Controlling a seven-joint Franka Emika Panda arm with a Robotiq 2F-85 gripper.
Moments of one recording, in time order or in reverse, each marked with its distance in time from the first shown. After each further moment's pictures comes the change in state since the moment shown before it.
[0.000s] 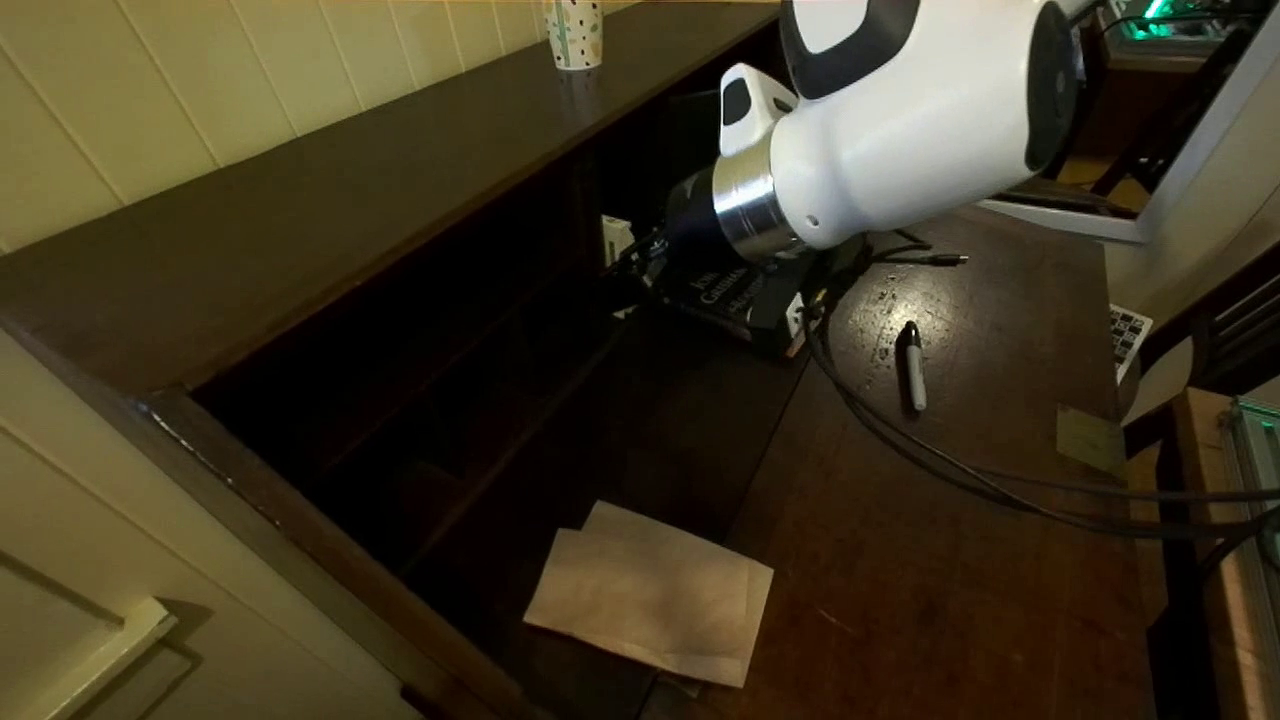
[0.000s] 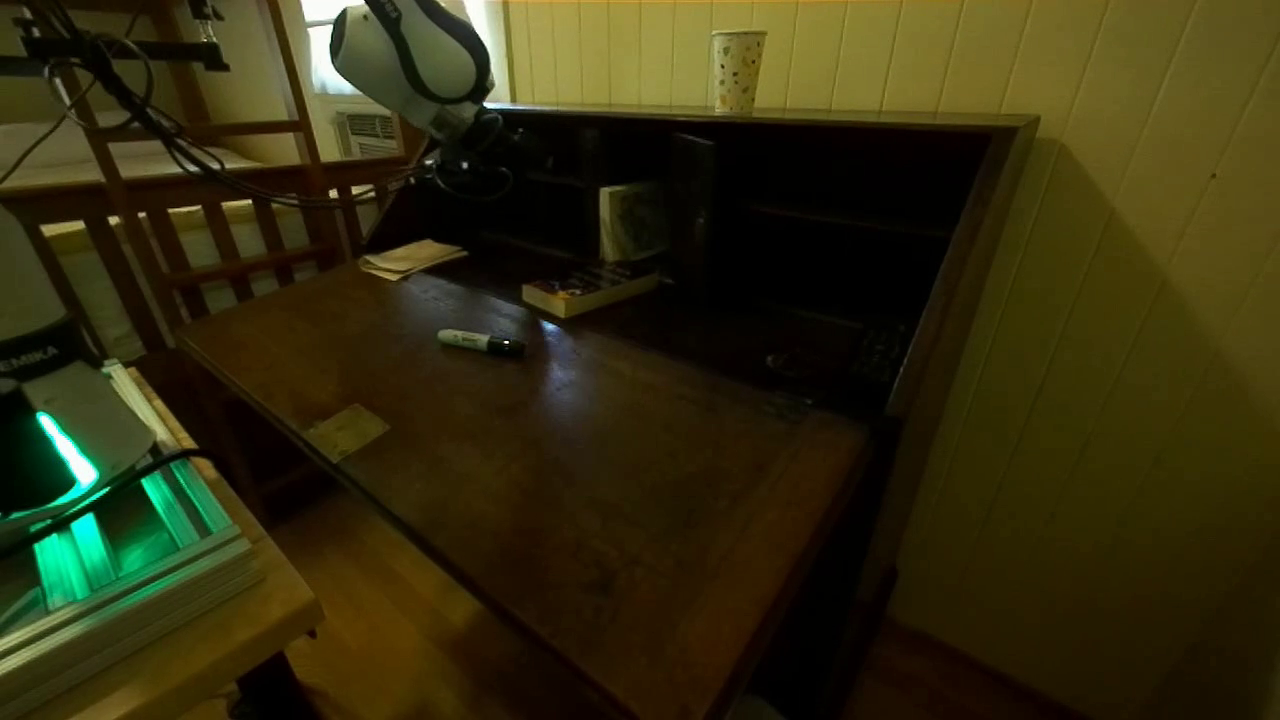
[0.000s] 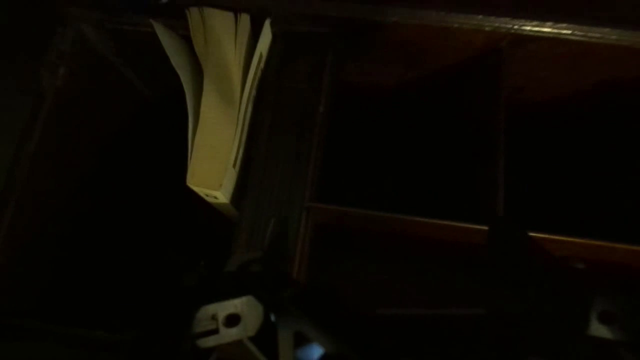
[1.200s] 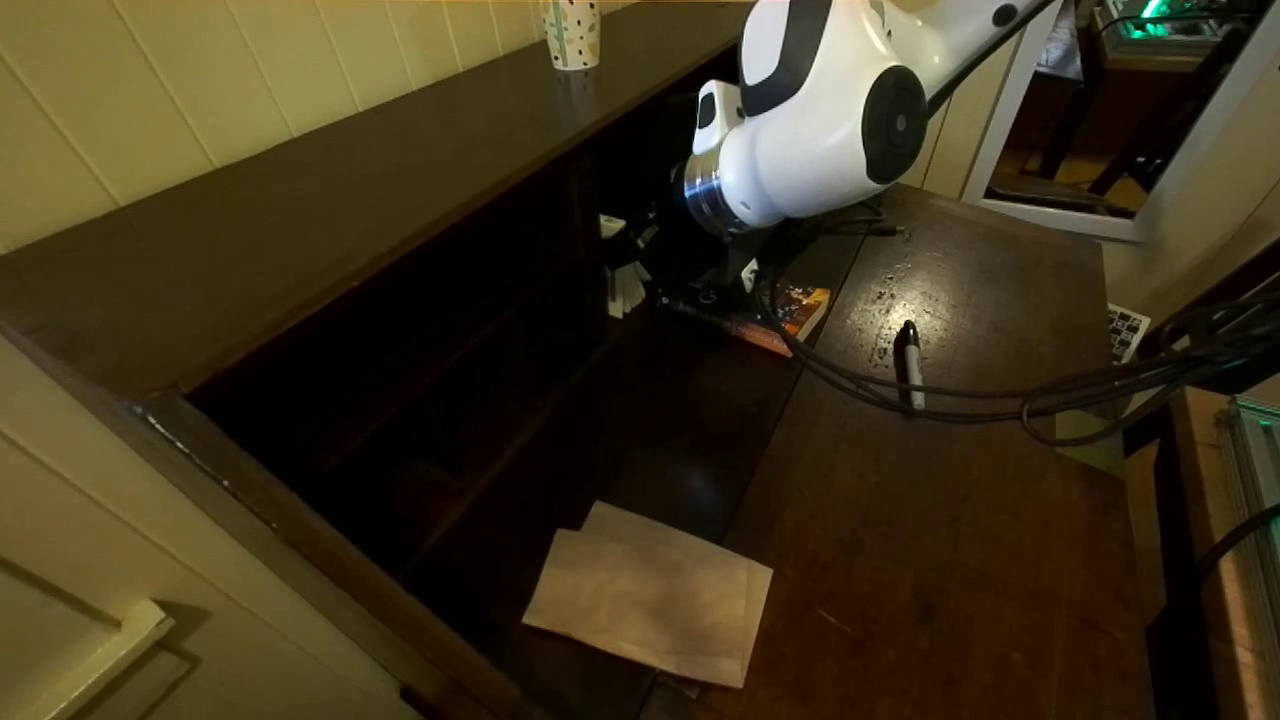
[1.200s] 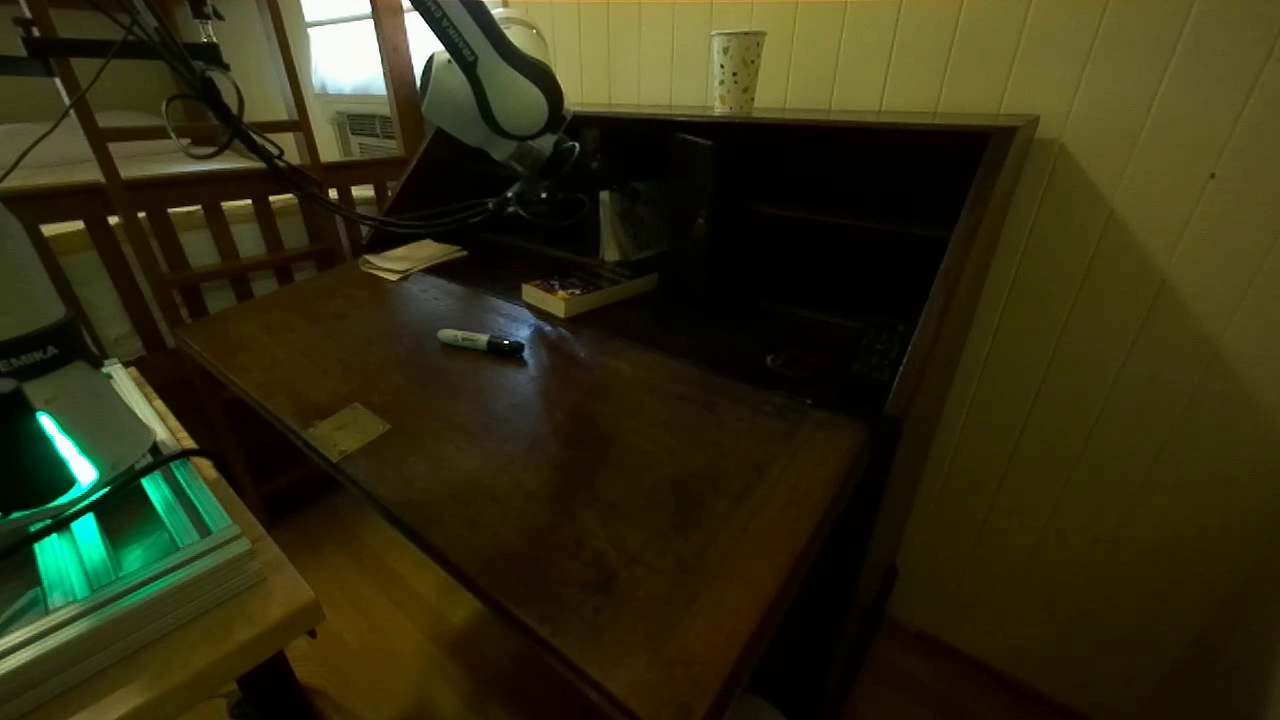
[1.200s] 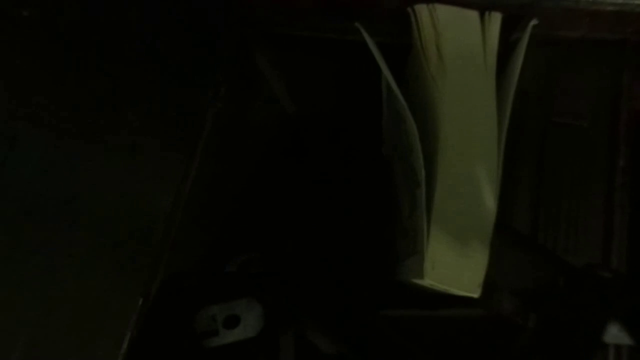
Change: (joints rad) arm 0.022 0.212 -0.187 0.223 -0.010 -0.044 -0.072
